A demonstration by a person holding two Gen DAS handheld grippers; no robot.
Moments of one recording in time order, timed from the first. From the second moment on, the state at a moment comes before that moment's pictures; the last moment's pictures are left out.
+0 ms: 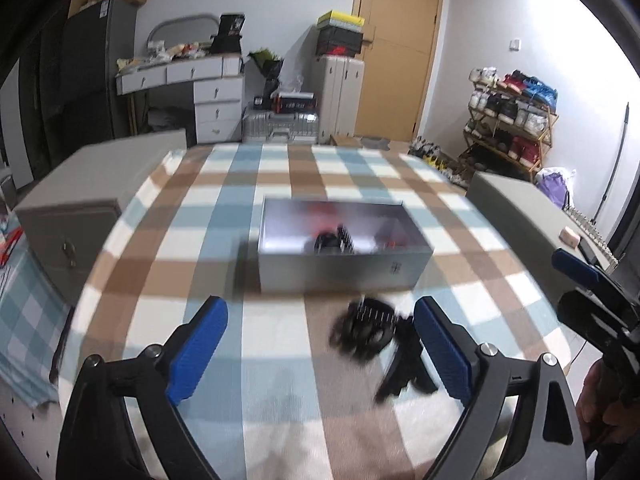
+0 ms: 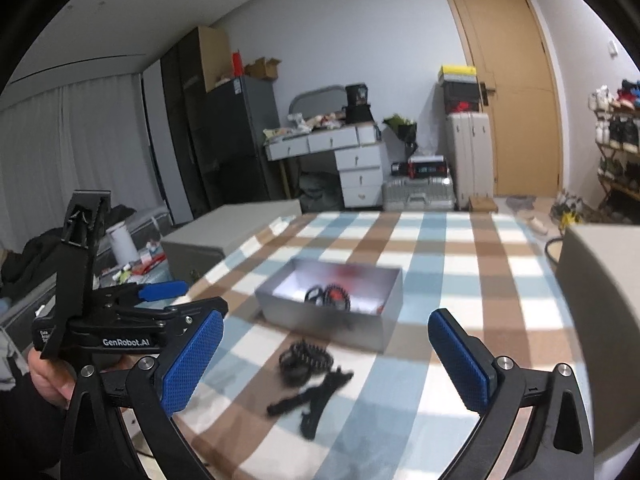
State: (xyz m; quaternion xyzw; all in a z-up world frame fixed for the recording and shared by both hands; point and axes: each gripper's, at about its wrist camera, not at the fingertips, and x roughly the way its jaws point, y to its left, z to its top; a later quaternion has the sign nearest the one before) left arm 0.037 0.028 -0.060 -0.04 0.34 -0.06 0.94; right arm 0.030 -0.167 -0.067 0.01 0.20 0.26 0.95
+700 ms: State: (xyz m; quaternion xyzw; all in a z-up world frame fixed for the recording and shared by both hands) left arm 0.021 0.033 -0.117 -0.05 0.42 -0.07 0.90; right arm 0.063 -0.134 -0.145 -0.01 0.31 0.28 0.91
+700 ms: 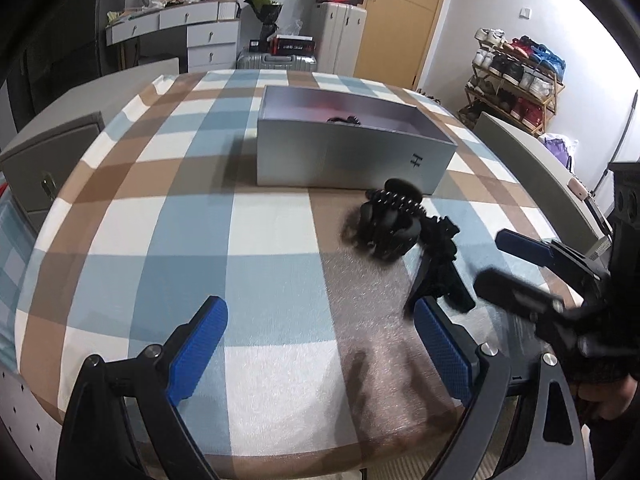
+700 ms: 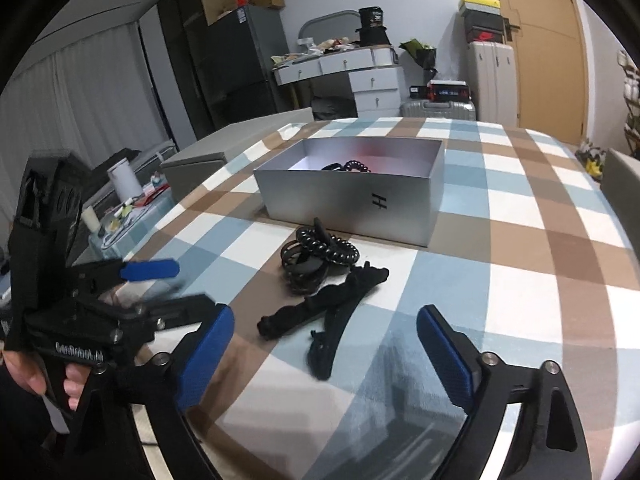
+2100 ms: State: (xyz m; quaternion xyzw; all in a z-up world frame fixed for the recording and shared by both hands) left arm 0.069 0.016 -0.093 -0.03 0.43 -0.11 0.90; right arm 0.087 -0.192 -0.143 0.19 0.31 0.30 0.88
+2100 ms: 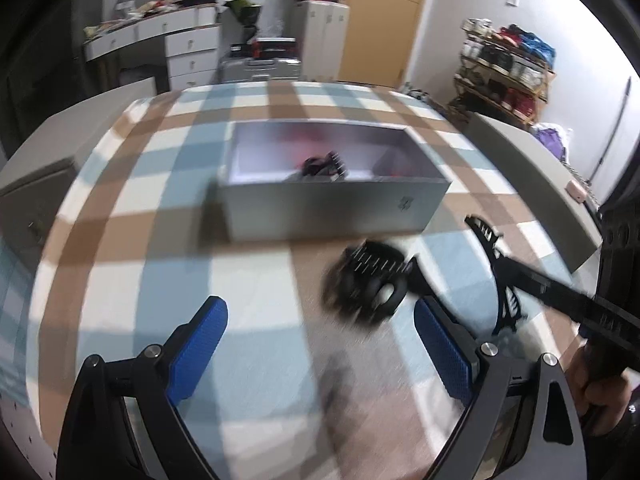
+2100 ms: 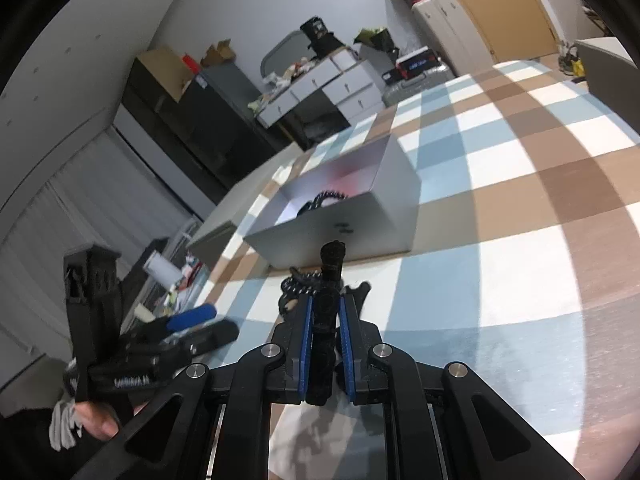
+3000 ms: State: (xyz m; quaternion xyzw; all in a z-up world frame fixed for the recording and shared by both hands) left arm 0.126 -0.025 -0.117 0.02 0.51 -0.22 0.83; right arm 0.088 -0.214 -0.151 0.21 0.31 0.29 0.88
